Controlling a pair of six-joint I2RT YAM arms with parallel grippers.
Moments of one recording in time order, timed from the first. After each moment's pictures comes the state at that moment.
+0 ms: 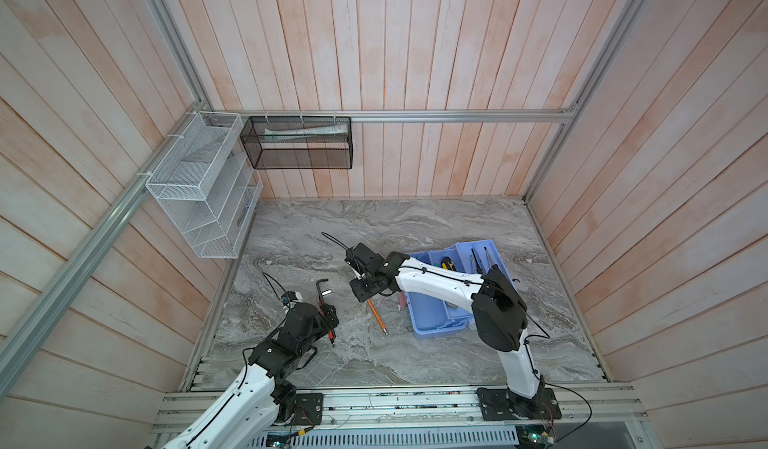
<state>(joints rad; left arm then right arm) -0.47 0.66 0.27 -0.37 -0.16 -0.91 1.00 2.06 1.69 -0.68 0.06 0.37</state>
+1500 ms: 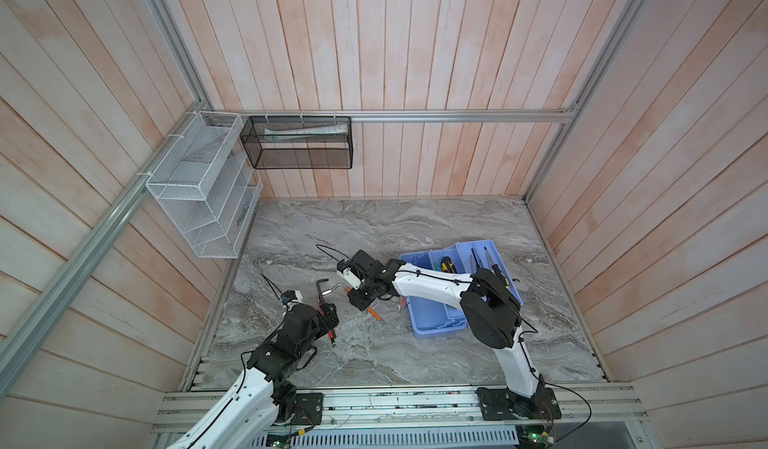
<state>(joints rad) -0.47 0.62 0.25 -0.34 -0.17 -0.89 1.01 2.16 1.64 -0.57 -0.09 0.13</state>
